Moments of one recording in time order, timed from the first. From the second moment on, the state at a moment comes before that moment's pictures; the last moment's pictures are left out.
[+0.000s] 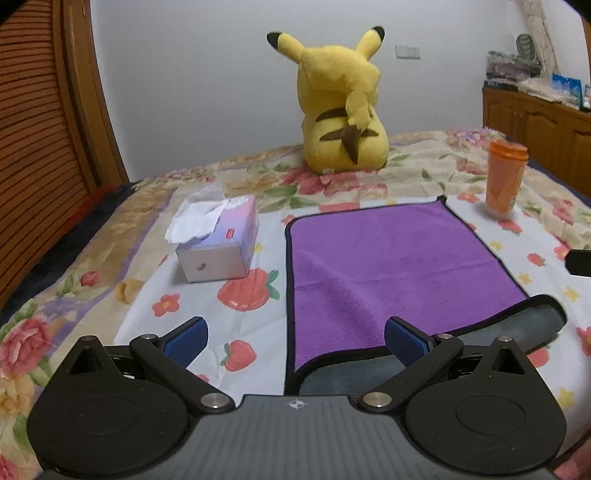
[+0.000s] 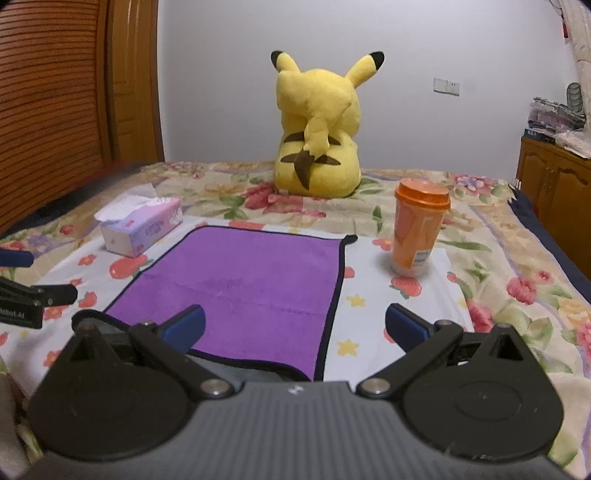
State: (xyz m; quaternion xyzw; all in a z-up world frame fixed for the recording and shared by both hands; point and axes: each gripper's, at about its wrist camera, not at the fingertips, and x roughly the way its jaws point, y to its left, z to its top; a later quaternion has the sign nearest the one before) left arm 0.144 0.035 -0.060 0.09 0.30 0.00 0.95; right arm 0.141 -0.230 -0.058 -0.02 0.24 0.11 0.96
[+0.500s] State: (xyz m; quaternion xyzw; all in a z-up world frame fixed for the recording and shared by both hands) left arm 0.177 0.049 -0.087 0.07 0.36 -0.04 0.93; right arm 0.159 -0.227 -0.075 -0.03 0.29 0.11 0.95
